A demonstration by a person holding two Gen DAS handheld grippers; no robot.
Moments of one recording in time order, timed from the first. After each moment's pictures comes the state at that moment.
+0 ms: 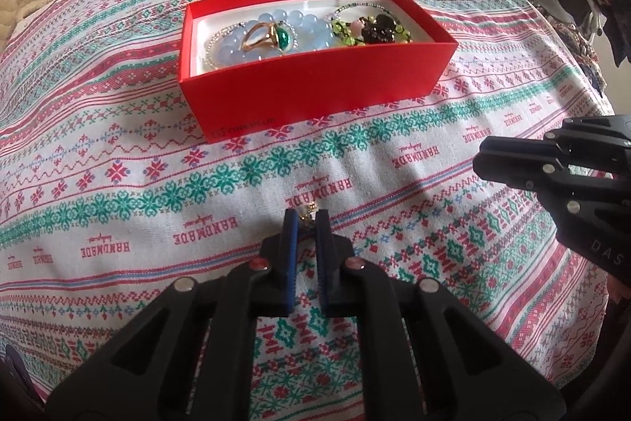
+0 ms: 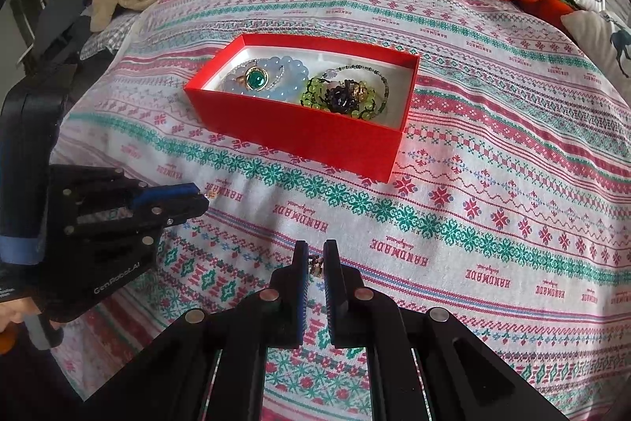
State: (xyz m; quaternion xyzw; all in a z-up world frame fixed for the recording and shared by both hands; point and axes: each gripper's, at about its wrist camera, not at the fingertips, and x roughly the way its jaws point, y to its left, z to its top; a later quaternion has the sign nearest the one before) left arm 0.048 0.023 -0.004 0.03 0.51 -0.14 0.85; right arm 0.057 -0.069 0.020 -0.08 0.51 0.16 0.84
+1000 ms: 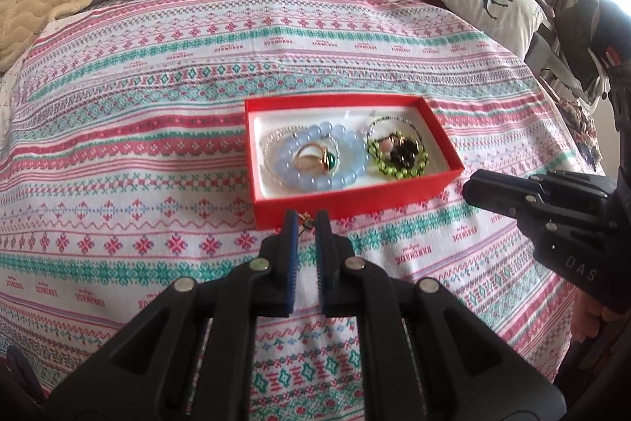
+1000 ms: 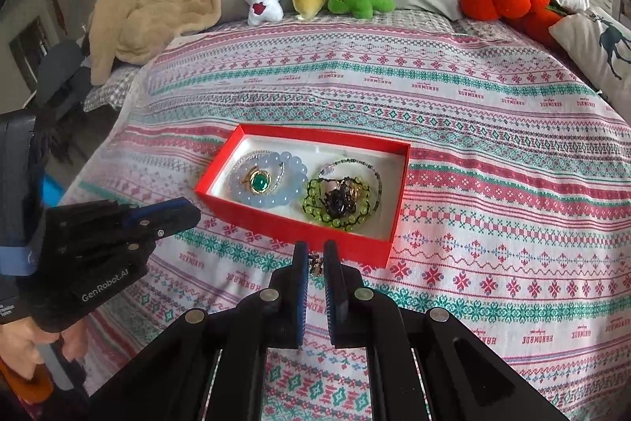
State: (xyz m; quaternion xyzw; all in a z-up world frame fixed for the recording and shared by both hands) left arm 0.078 0.057 0.052 -0.03 0.46 -0.11 0.88; right arm 0.092 -0.068 0.068 -0.02 0.46 0.16 0.87
